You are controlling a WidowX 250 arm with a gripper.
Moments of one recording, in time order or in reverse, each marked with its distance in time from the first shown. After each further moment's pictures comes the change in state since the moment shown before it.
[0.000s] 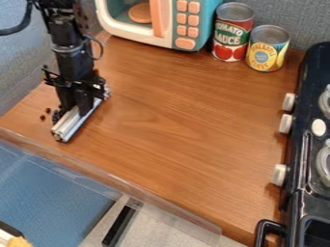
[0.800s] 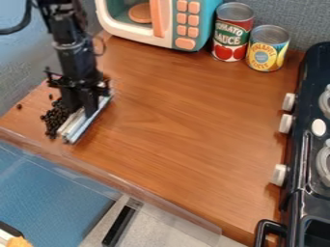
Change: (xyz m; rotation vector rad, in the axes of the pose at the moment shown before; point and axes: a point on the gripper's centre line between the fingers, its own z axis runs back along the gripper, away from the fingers) arm 0.001 -0.039 0.016 -0.112 -0.019 -0.024
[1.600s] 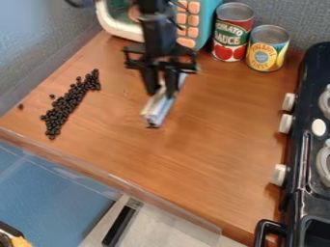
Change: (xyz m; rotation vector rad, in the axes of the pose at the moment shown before) arm 0.037 -0.118 0.019 -0.079 -0.002 0.009
